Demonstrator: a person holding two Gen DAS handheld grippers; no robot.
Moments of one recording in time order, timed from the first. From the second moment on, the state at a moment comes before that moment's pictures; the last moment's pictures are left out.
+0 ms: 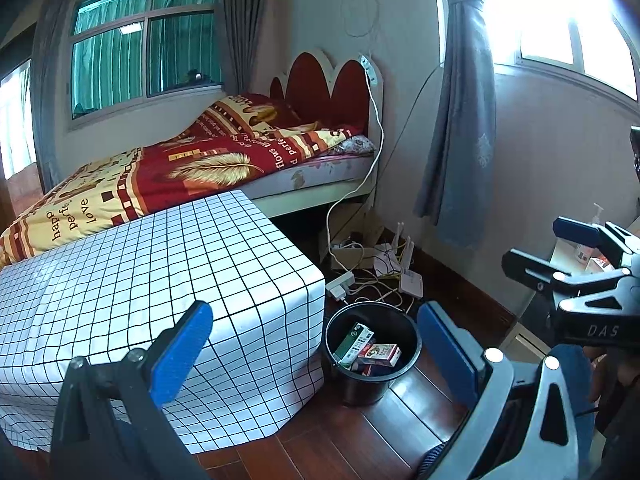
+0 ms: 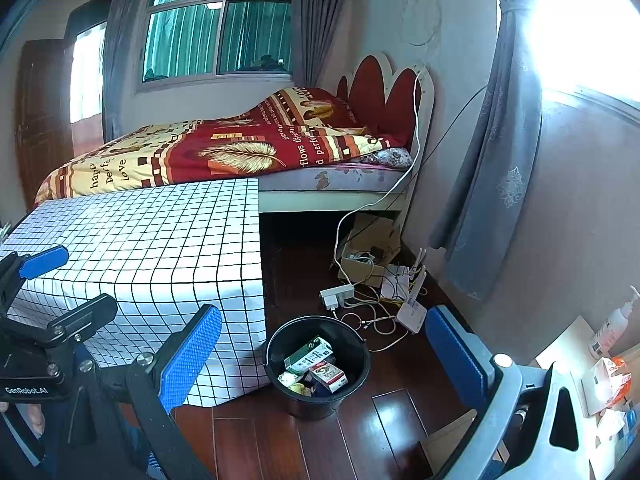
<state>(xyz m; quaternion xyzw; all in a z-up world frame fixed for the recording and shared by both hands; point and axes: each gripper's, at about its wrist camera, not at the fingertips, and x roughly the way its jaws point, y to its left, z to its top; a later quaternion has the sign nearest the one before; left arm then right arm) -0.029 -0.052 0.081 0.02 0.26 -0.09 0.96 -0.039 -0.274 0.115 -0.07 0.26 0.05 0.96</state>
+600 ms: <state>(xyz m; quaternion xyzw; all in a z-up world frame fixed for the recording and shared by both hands) -0.028 -0.047 0.080 0.03 0.26 -0.10 0.96 -0.042 -0.269 0.115 -0.08 0.26 0.05 0.96</state>
